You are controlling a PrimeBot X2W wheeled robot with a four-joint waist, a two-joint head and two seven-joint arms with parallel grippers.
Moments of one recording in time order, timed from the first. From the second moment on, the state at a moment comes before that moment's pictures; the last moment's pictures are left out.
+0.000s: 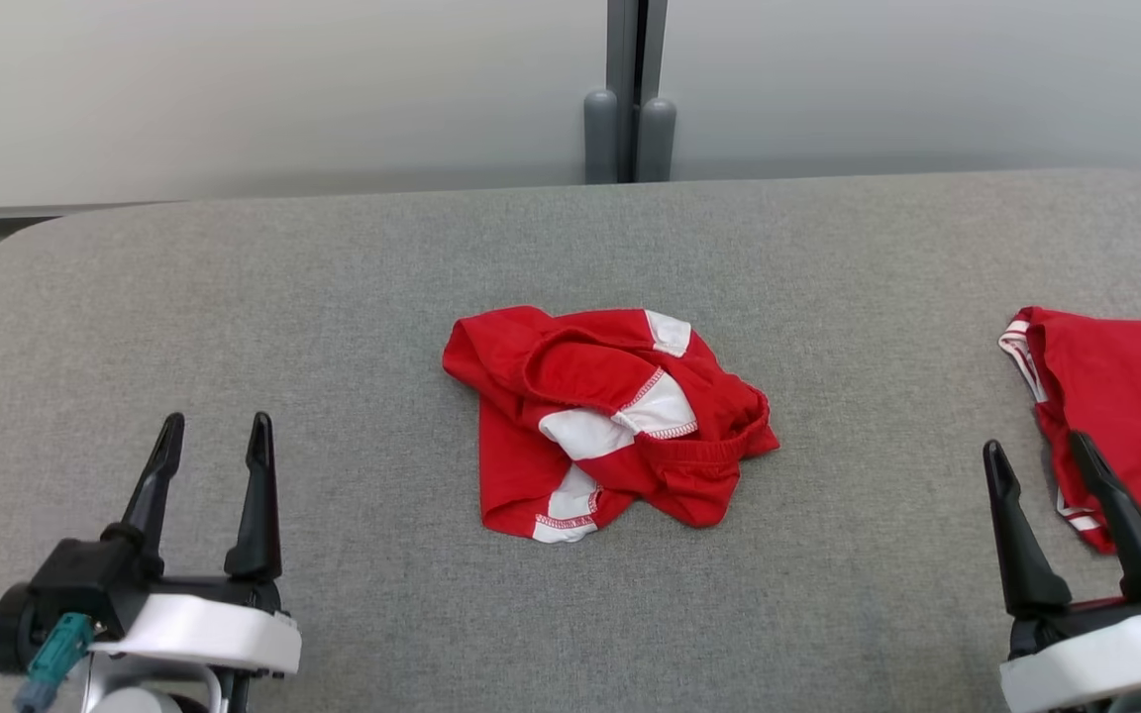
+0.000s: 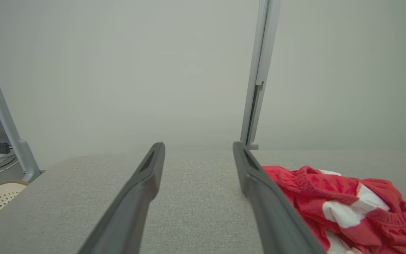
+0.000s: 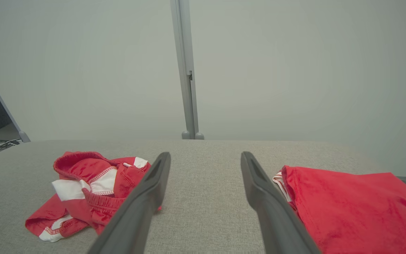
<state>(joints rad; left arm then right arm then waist) -0.07 0.25 -0.16 0.07 -0.38 0.08 -0.25 0.09 -0.15 0.00 -0.18 0.23 0.13 0.05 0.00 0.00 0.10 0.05</state>
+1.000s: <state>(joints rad) 0.08 0.26 -0.21 -0.04 -0.38 0.15 -0.16 0.18 -0.16 -0.01 -0.18 0.24 0.13 0.08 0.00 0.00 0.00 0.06</state>
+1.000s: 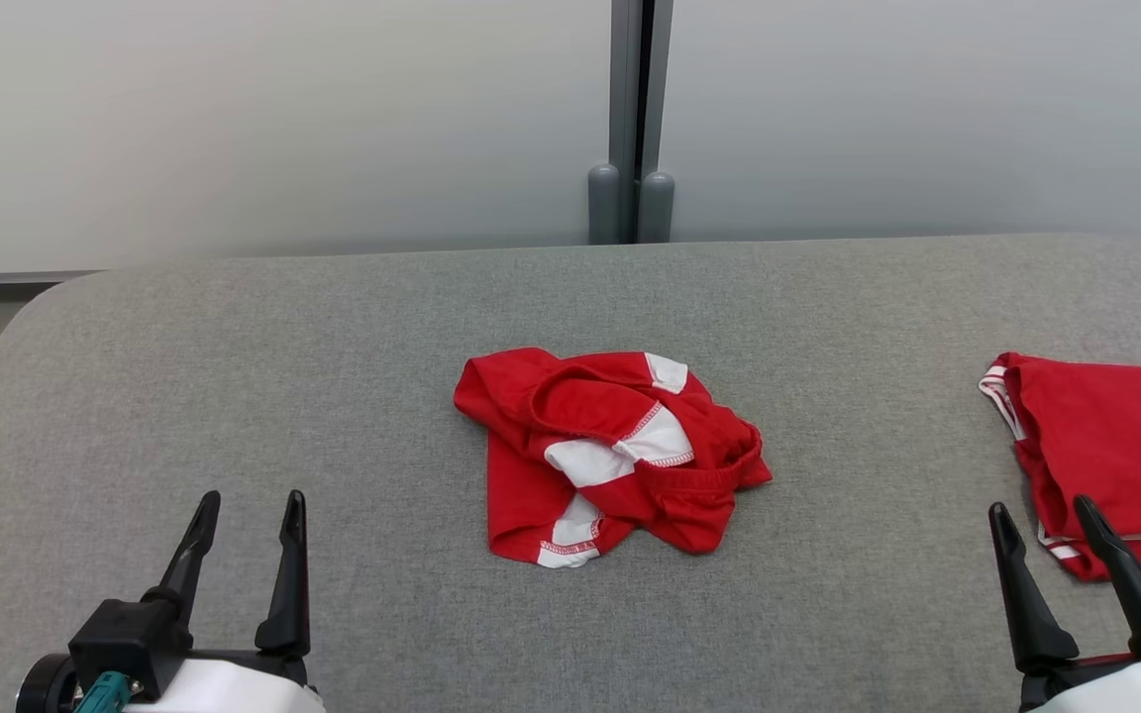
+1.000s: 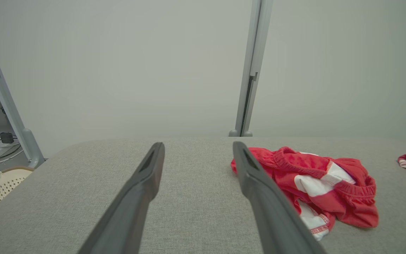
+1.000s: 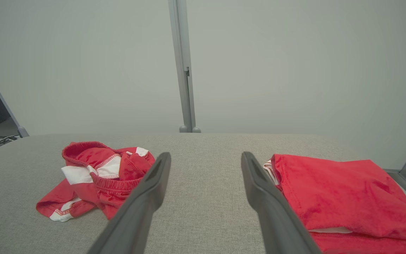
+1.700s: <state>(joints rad) -0.07 0.19 -0.29 -0.06 -0.36 0.13 -0.19 0.06 -0.22 0.11 -0.16 0.25 0.13 0.14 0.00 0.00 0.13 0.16</state>
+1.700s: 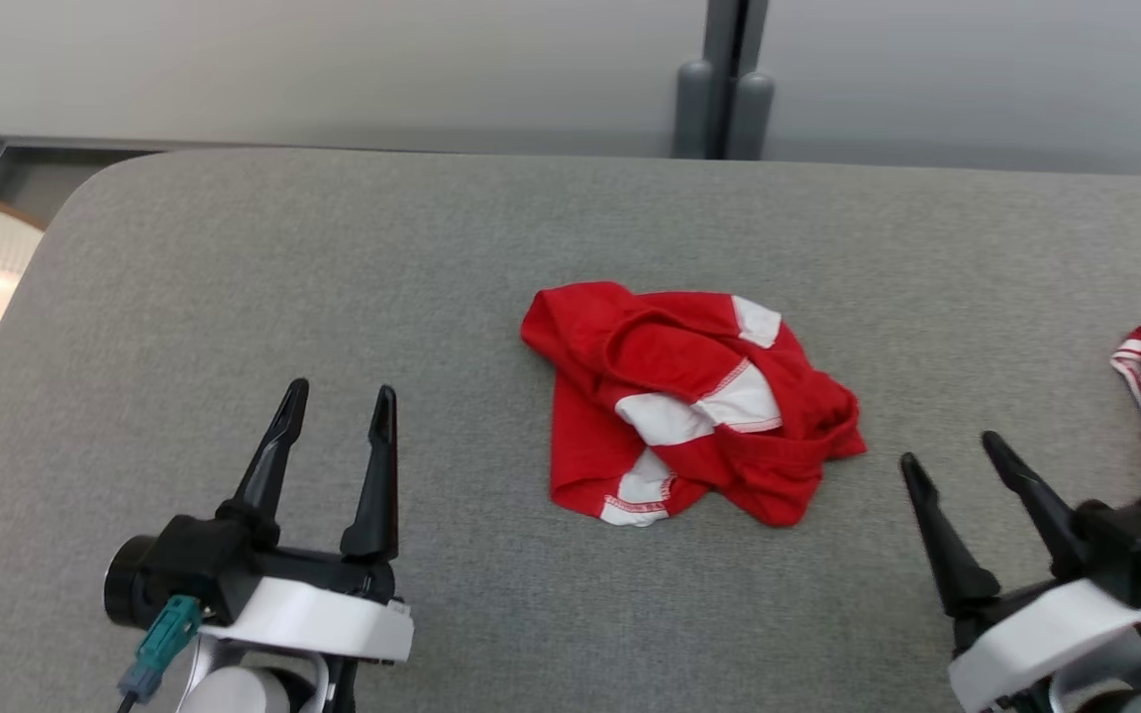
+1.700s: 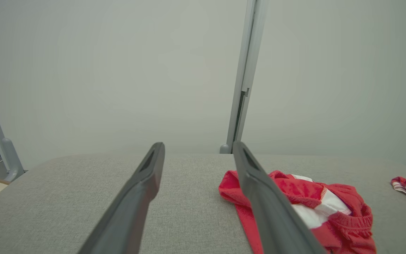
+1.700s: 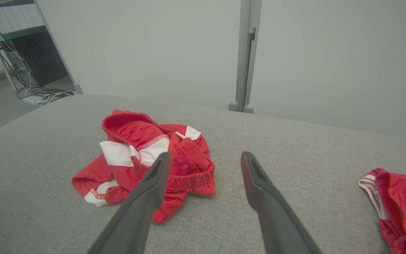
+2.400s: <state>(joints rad) -0.27 0.08 -0.30 0.12 -0.33 0.02 -0.26 -0.31 -0.37 0.42 0.10 0.32 0.13 0.27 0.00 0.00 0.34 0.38</state>
